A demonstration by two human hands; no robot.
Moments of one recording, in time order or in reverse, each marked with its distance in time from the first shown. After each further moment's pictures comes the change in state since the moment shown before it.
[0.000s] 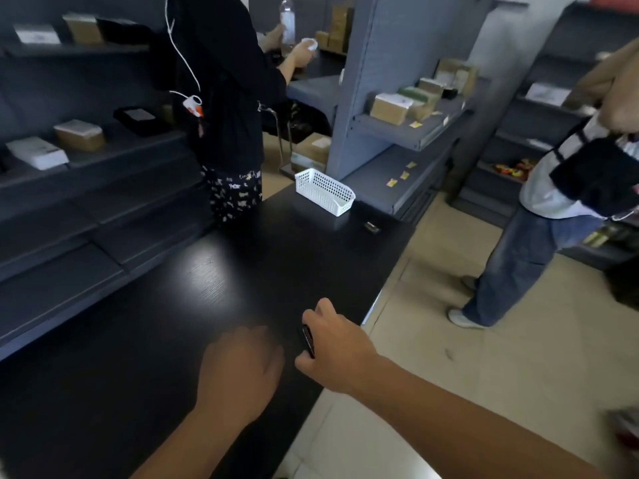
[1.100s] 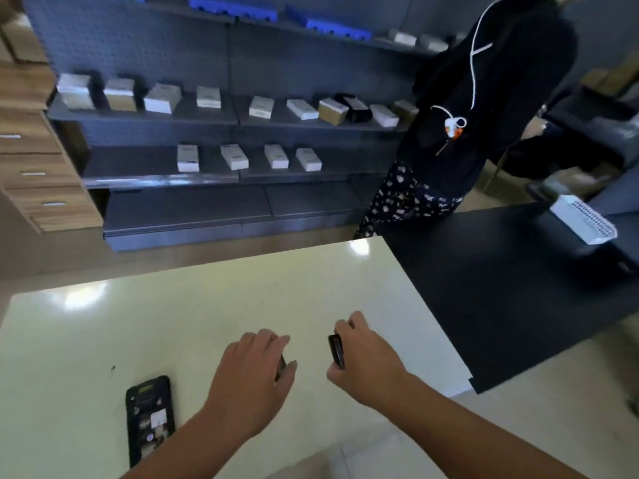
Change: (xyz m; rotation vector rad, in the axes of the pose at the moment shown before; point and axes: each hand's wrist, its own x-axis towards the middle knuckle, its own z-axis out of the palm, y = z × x) left_hand -0.646 -0.444 -0.224 0.022 0.074 -0.402; right_hand -0.361 -0.615 0.227 -0.161 -0.257 -0.443
